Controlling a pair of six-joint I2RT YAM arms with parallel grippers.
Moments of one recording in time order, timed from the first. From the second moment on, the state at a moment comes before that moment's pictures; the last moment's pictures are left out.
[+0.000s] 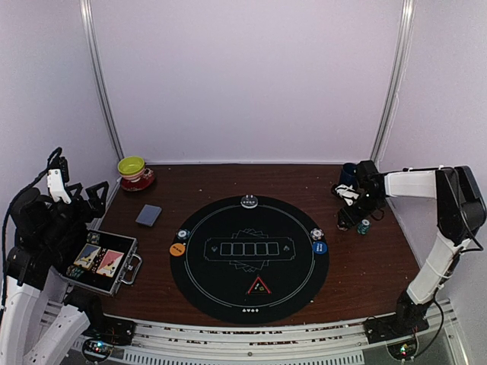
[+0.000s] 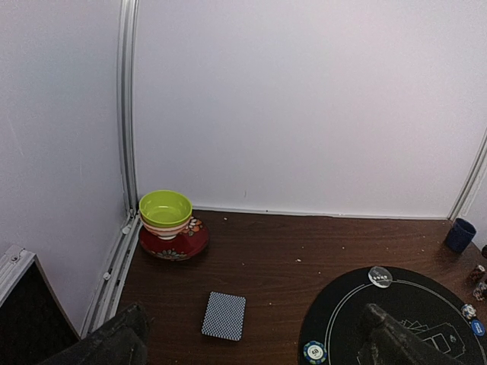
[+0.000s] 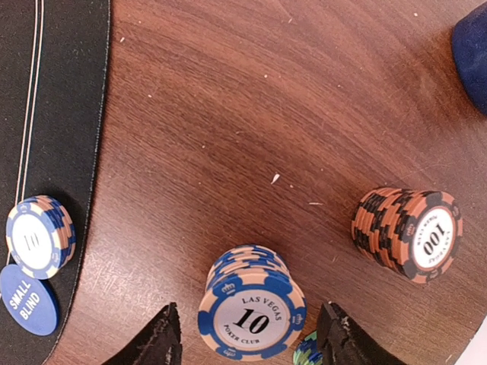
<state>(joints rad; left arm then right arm) -0.10 0.36 0.63 -0.34 0.04 -0.15 0.17 1.71 1.06 -0.50 -0.07 -0.39</state>
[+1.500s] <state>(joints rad) -0.10 0.35 0.63 -0.34 0.04 -0.15 0.18 1.73 1.06 -0.49 -0.04 -0.37</state>
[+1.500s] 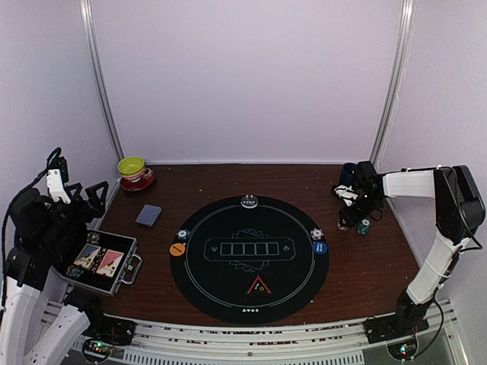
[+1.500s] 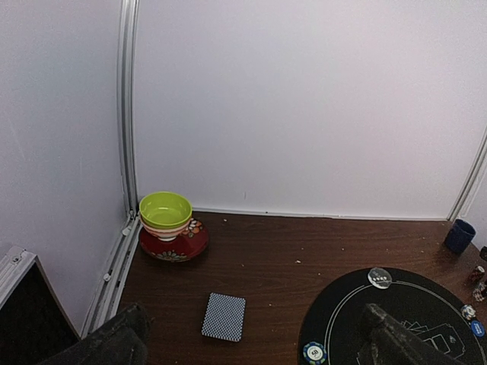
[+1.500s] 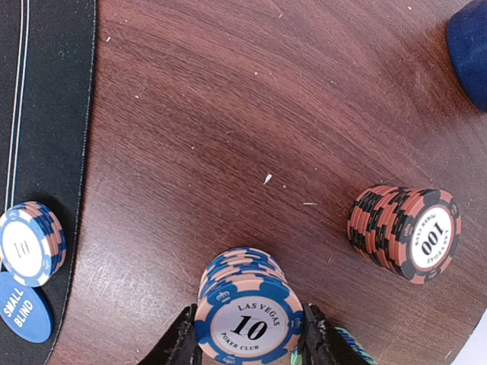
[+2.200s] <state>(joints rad) -0.10 0.35 0.63 -0.34 0.04 -0.15 0.24 1.56 1.08 -0.49 -0.05 -0.36</state>
